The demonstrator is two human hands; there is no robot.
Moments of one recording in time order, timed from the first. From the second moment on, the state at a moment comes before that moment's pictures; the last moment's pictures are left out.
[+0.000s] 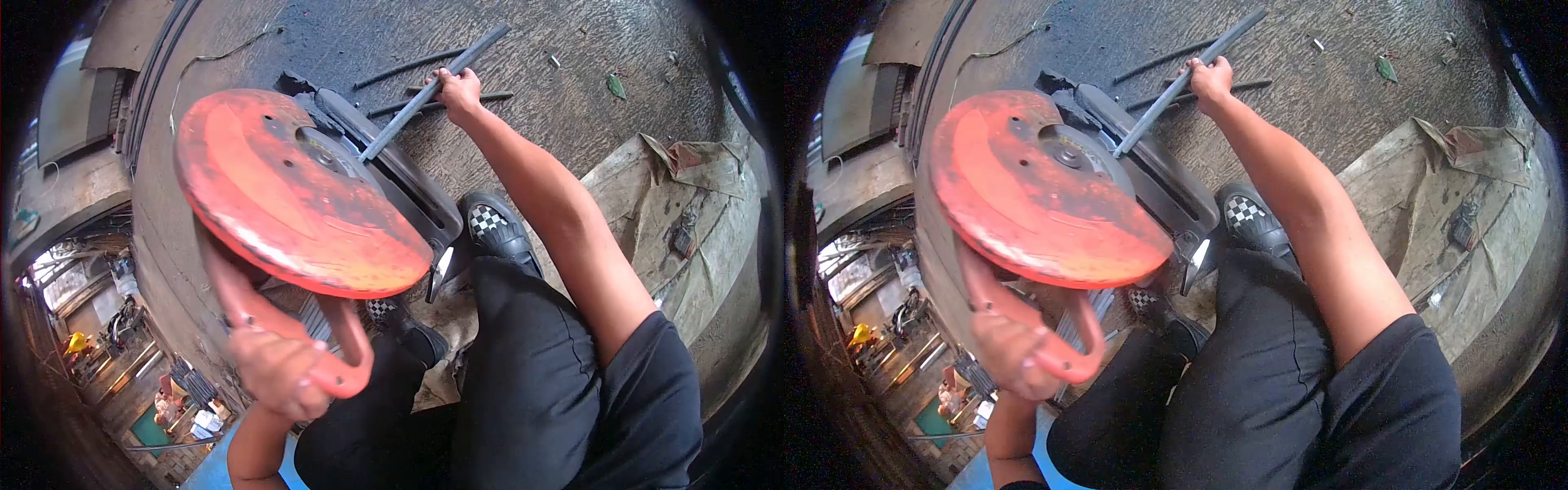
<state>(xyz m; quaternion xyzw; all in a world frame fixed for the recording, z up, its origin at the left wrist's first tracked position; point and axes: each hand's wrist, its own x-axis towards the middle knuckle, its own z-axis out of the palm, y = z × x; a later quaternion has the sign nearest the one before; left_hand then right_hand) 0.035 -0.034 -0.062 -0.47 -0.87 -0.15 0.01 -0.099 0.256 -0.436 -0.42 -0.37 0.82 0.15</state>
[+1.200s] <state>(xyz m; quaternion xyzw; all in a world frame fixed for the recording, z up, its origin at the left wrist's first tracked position) 0.088 -0.021 -0.150 -0.55 -0.83 -0.11 0.04 -0.103 0.249 -0.437 -0.41 -0.35 0.83 0.17</state>
